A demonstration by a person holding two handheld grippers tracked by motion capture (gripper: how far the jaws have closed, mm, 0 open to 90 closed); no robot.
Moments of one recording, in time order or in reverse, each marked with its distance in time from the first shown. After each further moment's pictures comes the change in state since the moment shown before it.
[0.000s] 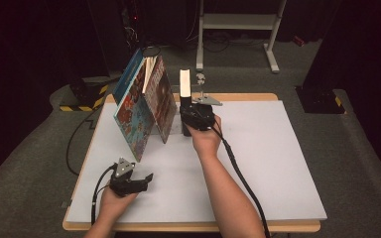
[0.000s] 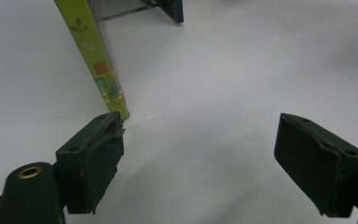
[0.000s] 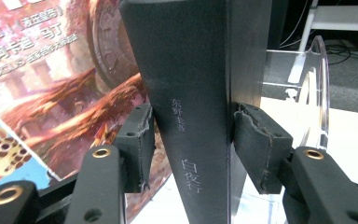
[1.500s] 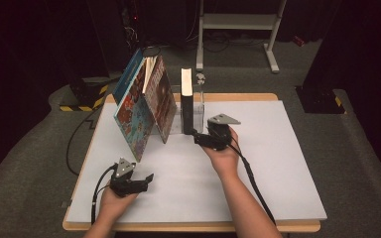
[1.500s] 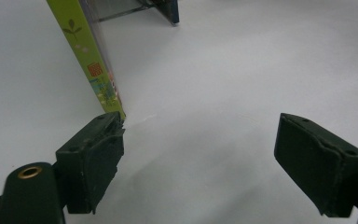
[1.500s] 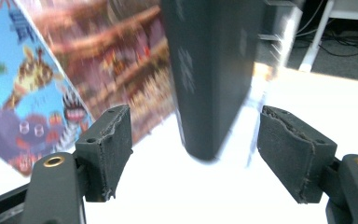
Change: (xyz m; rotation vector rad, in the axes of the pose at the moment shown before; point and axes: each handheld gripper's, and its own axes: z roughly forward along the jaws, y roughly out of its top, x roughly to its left) left arm -0.001 0.000 0.000 0.003 -0.010 0.007; right arm -0.029 -0.050 -0.061 0.059 0.062 -0.063
